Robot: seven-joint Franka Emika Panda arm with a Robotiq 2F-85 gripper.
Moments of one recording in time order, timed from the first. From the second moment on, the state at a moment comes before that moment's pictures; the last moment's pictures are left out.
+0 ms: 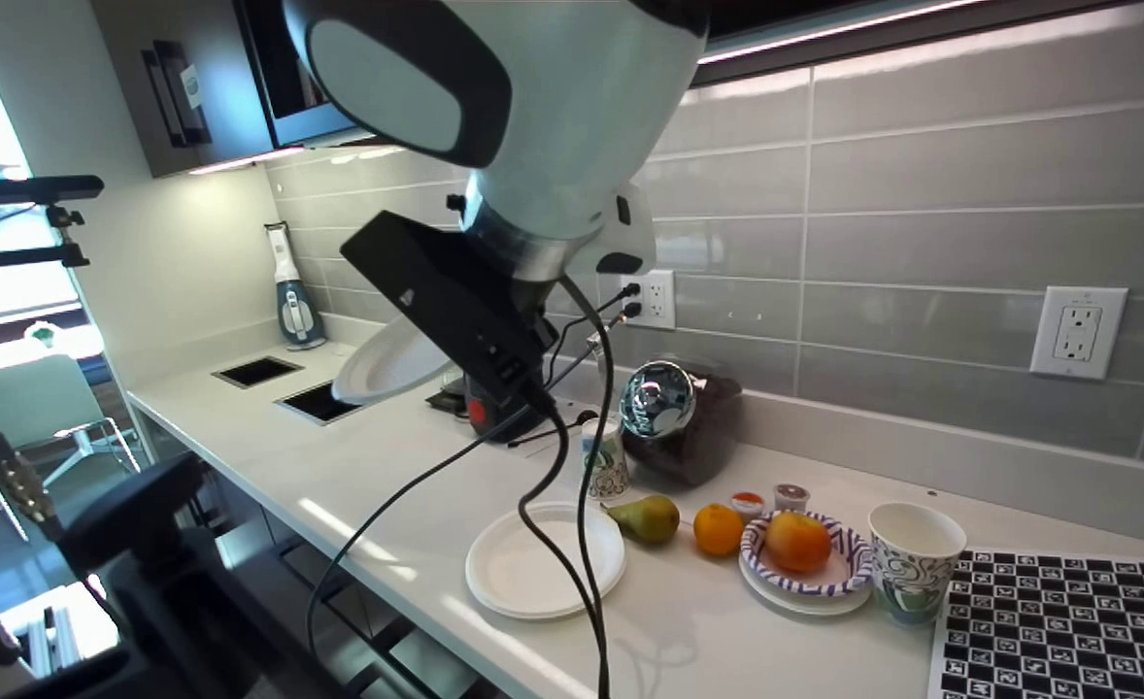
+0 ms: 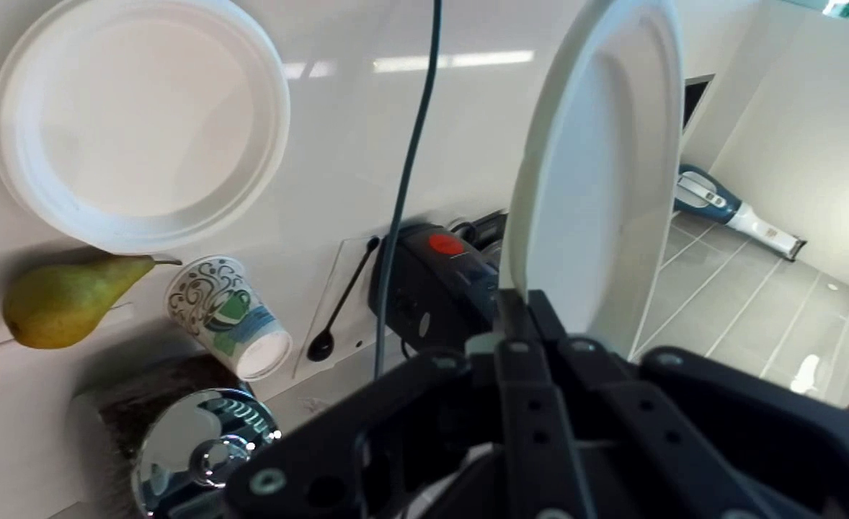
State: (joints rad) arm -0.65 0.19 -0.27 -1.84 0.72 1.44 -1.19
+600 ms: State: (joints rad) arm -0.64 0.07 -0.37 -1.67 0.76 1.11 -1.20
